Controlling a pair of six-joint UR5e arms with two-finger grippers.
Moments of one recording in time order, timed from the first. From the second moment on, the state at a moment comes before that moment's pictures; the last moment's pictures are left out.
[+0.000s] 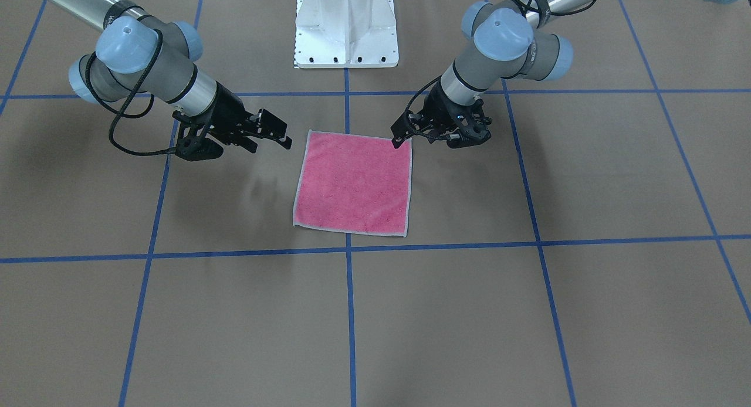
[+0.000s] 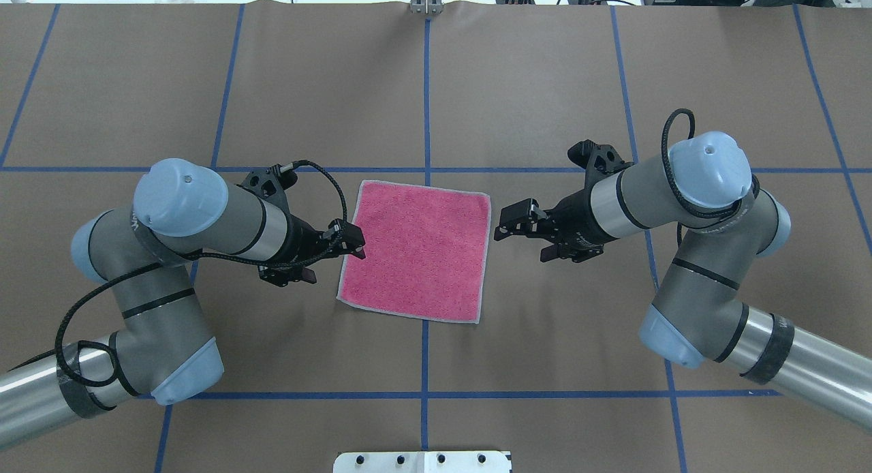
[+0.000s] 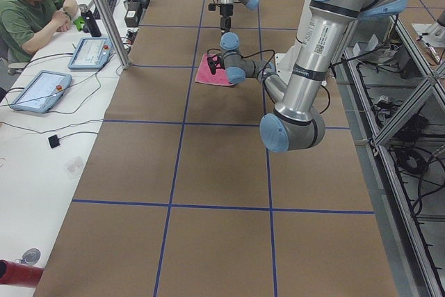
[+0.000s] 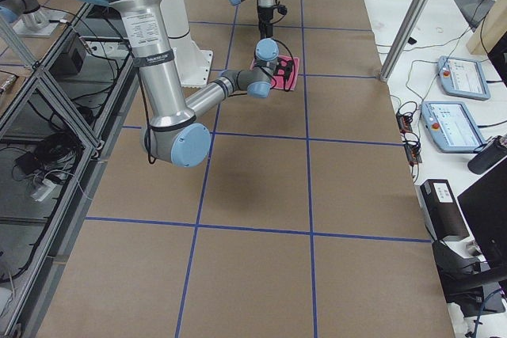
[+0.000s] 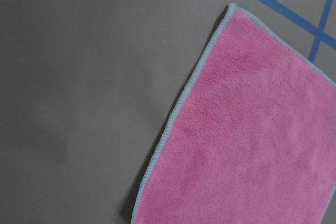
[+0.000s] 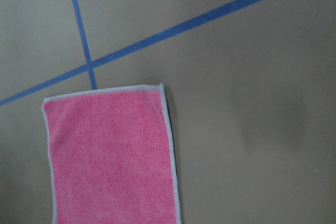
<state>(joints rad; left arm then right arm) -0.53 -1.99 -1.72 -2.12 -2.00 -1.68 0.62 -1.23 1.70 -0.80 2.13 1.60</state>
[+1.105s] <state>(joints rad) -0.49 -2.00 -1.67 -2.13 -1.97 -1.67 0.56 -1.23 1.71 -0.81 2.10 1.60</state>
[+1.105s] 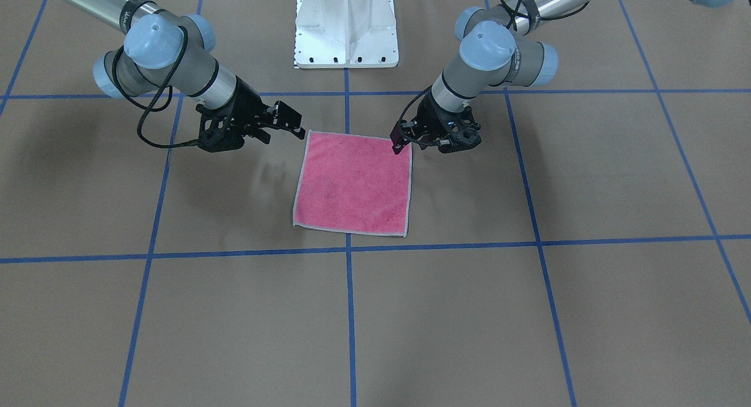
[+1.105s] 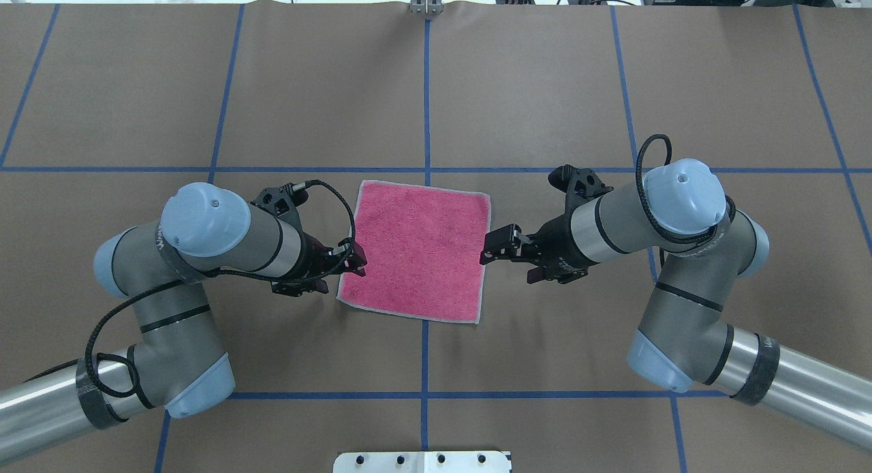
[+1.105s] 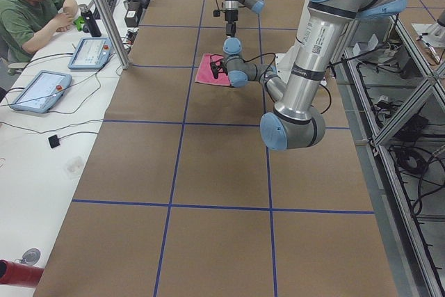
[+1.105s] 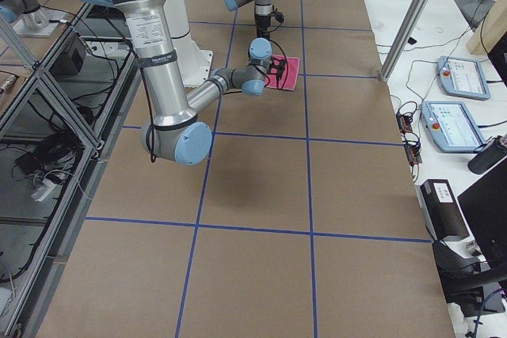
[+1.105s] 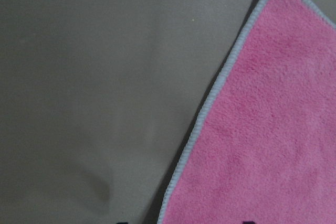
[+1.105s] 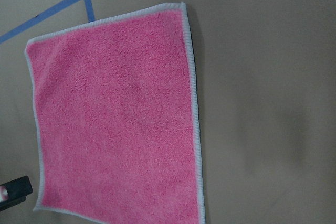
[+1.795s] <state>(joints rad) -0.46 -2.00 -1.68 -2.13 -1.97 -1.67 0.56 -1.23 1.72 -0.81 2.11 1.60</state>
